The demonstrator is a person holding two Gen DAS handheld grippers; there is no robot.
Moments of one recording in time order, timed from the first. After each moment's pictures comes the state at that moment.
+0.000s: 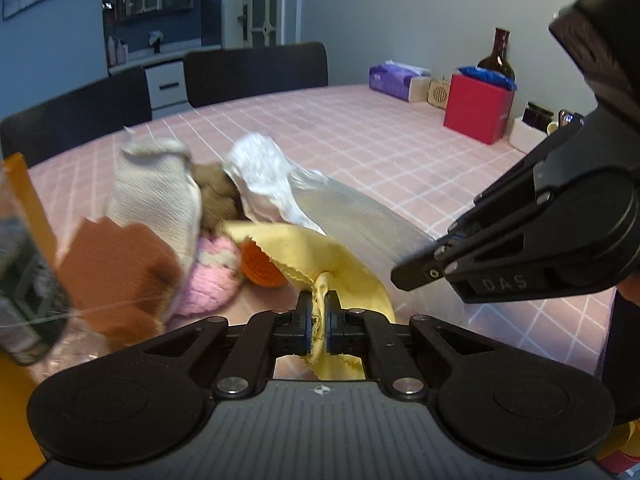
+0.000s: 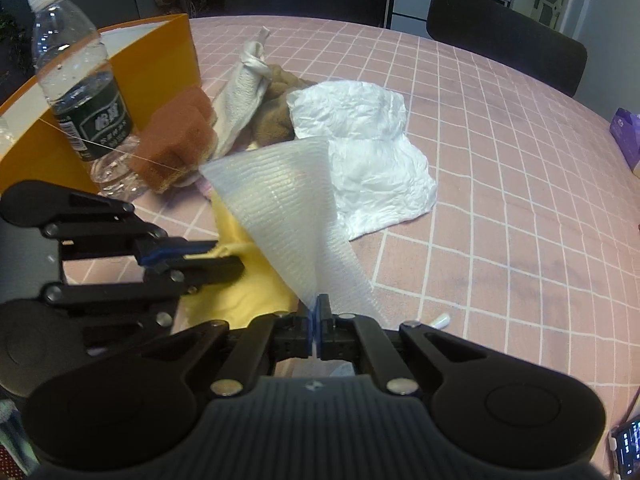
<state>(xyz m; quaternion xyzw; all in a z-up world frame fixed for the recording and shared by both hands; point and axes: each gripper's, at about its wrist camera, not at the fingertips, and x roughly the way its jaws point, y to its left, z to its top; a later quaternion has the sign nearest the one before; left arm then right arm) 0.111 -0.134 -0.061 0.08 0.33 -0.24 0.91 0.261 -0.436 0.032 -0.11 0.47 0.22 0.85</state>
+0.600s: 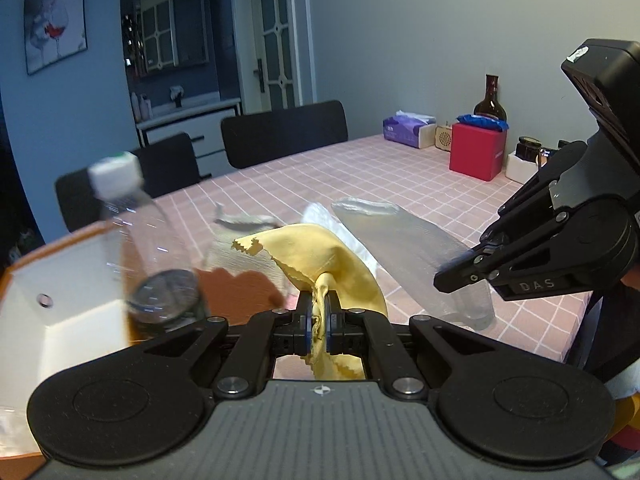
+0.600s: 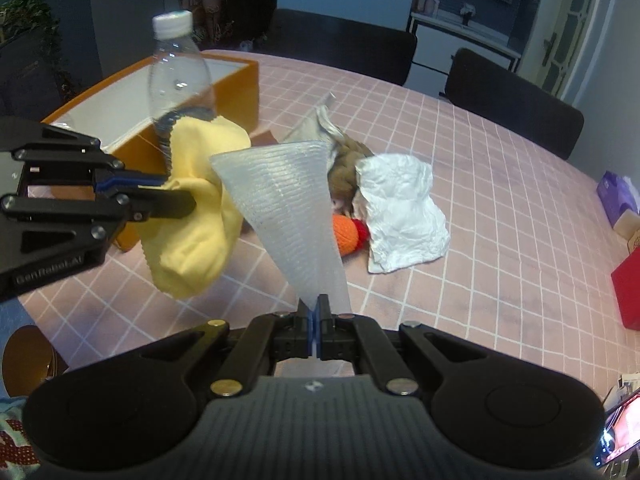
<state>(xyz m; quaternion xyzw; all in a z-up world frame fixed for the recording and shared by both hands) 0.053 -0.081 0.015 0.11 0.26 -0.23 0.93 0.190 -0.405 0.097 -0.15 0.41 0.24 0.87</state>
